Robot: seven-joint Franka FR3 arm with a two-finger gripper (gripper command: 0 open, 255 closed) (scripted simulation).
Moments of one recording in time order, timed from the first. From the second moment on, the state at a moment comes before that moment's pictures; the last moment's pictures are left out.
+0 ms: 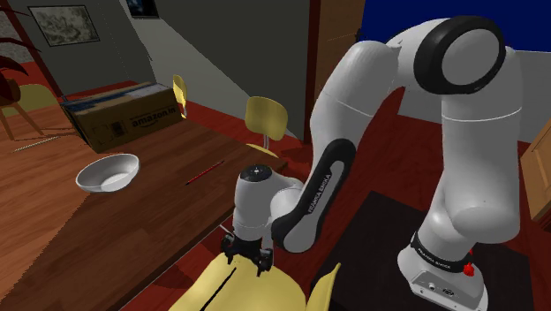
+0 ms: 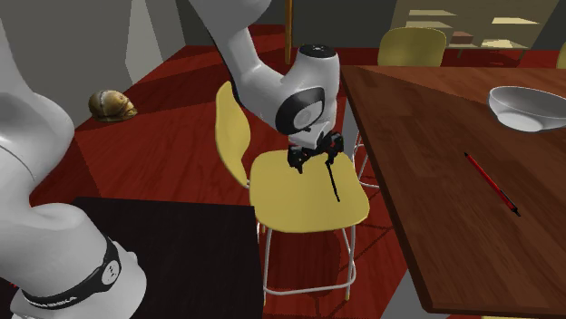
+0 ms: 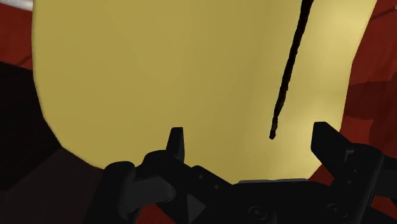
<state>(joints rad) 0.18 0.35 0.48 -2.39 -0.17 2.87 1.98</state>
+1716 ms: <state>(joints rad) 0.47 0.77 0.21 -2.00 -0.25 2.97 2.27</state>
